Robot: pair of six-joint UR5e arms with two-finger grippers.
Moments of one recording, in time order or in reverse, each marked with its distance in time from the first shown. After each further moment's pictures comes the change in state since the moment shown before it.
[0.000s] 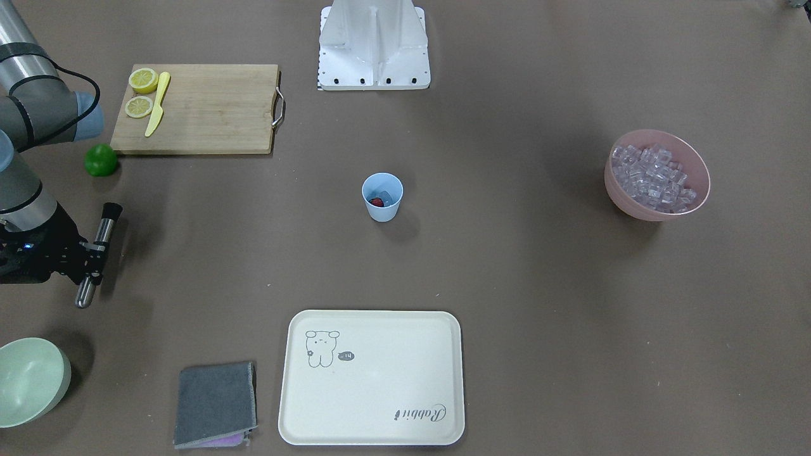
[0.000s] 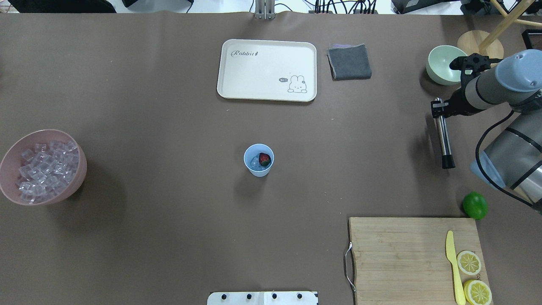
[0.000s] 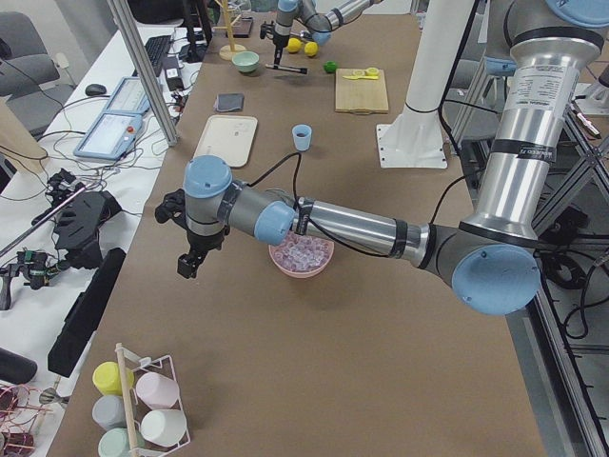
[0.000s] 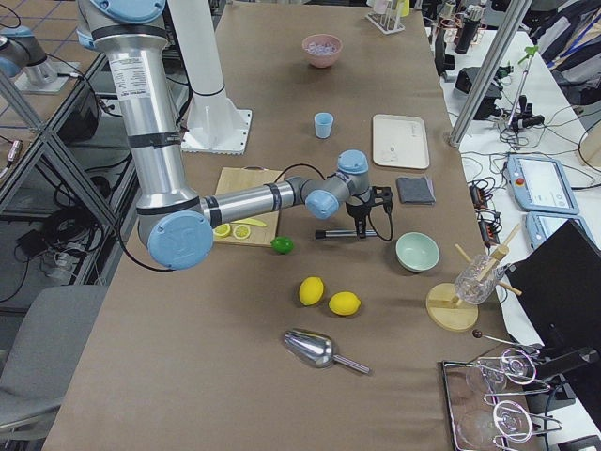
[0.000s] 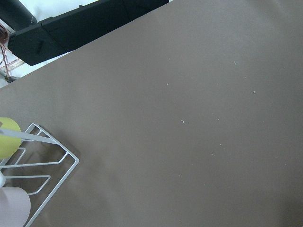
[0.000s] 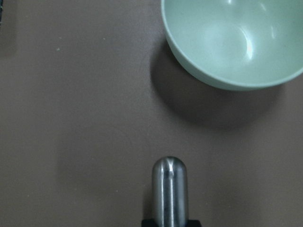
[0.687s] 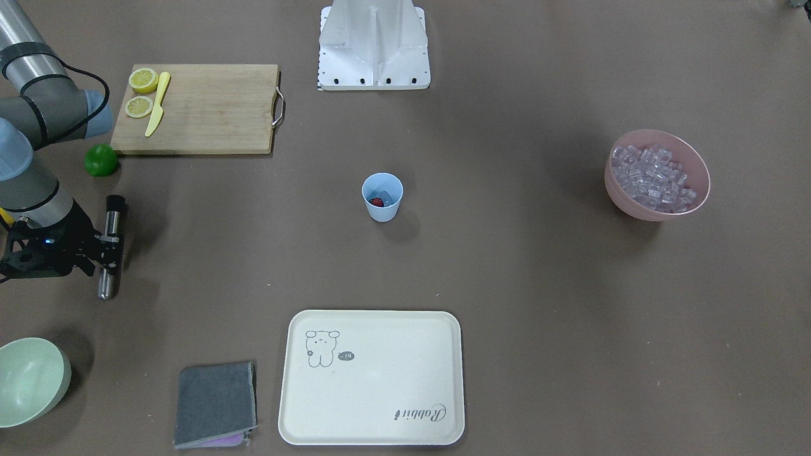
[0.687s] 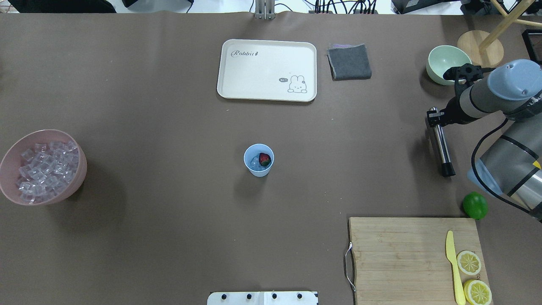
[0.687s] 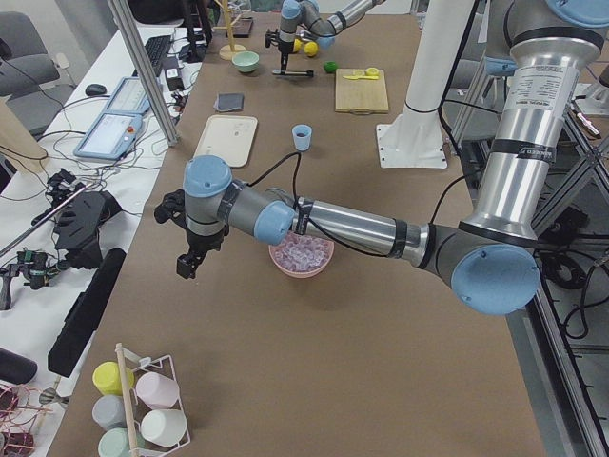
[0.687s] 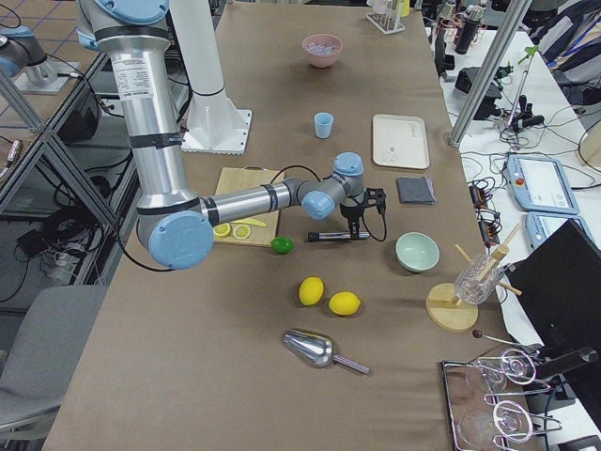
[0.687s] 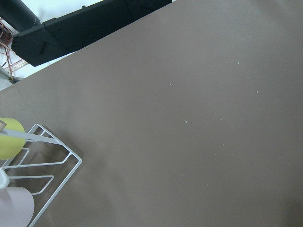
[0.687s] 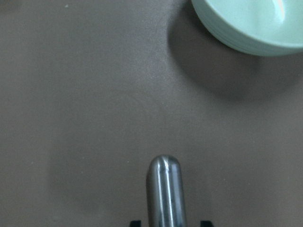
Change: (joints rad) left arm 0.000 0.000 0.002 0.000 0.002 0.002; right arm -0.030 -0.007 0.005 -0.004 0.017 -0.013
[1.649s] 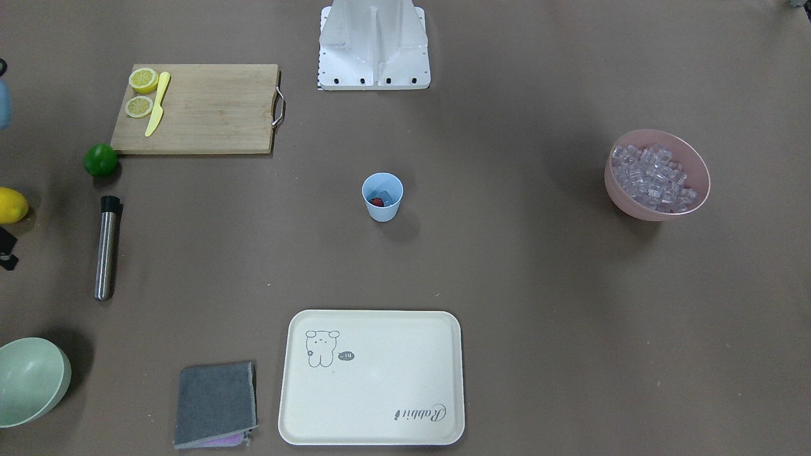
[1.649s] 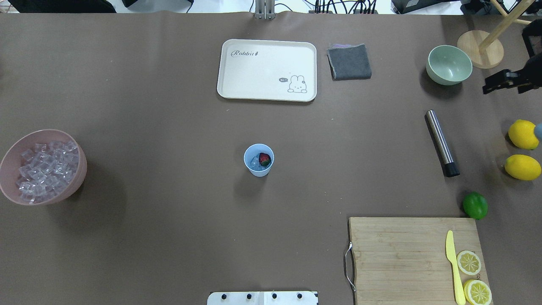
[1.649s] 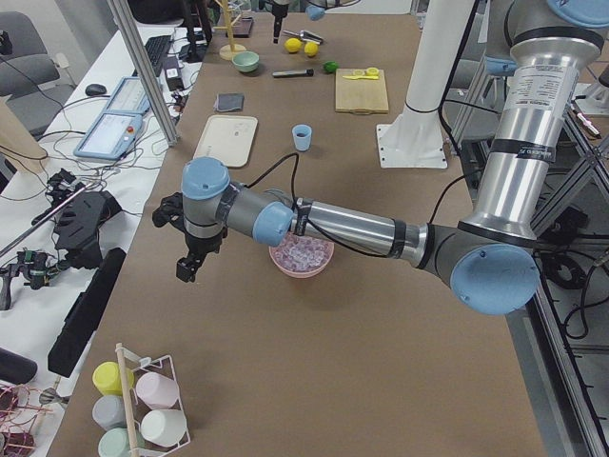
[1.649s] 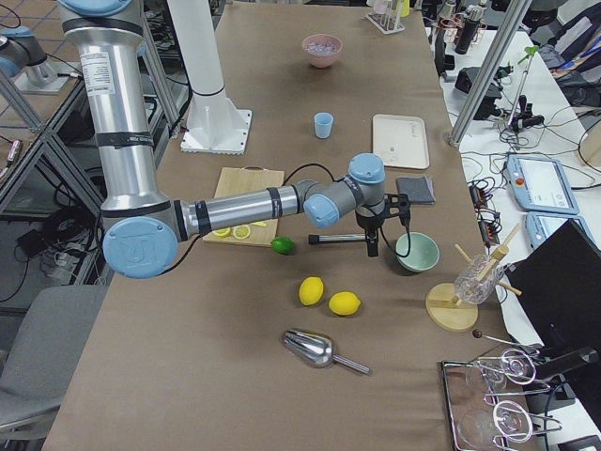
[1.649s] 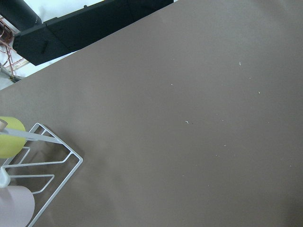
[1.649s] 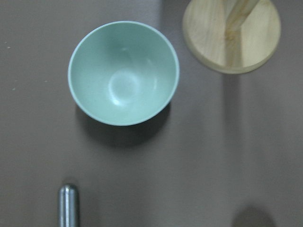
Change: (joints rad) left arm -0.004 -0.006 0.014 0.012 0.019 -0.057; right arm 0.349 -0.057 0.093 -0.167 0.175 -0.309
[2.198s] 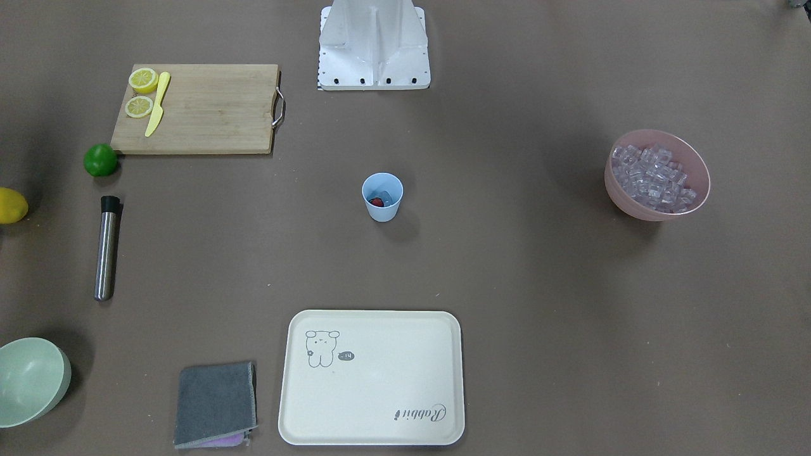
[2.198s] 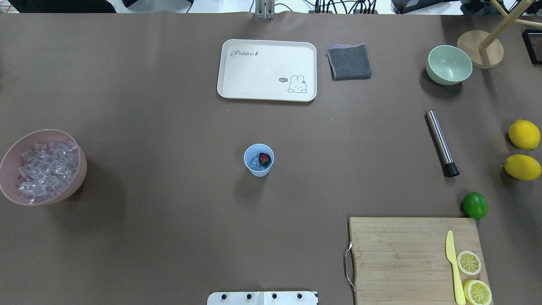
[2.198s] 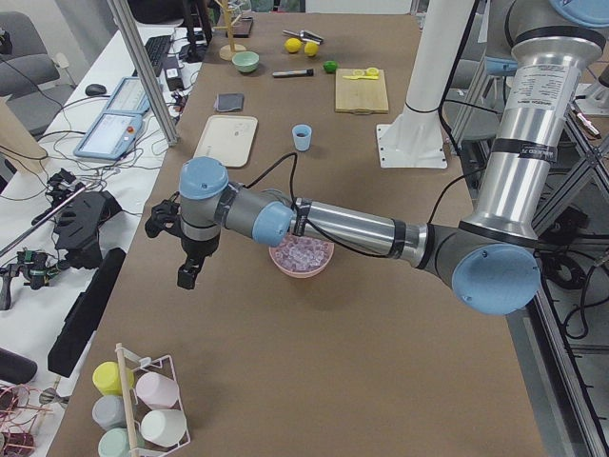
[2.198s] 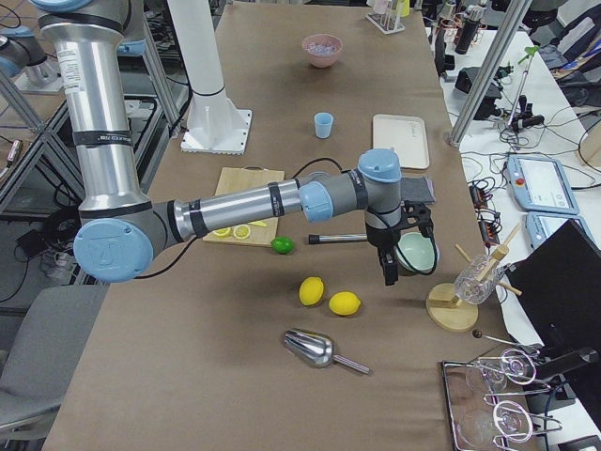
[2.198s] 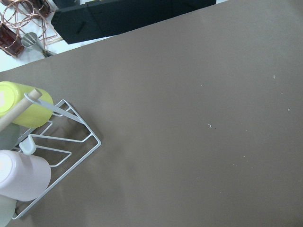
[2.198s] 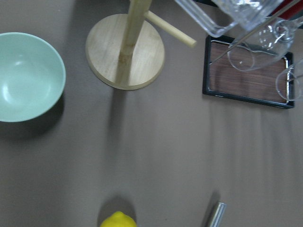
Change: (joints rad) left arm -0.027 -0.005 0.001 0.018 0.028 -0.195; right arm 0.180 0.004 0.054 -0.245 -0.123 -0.349
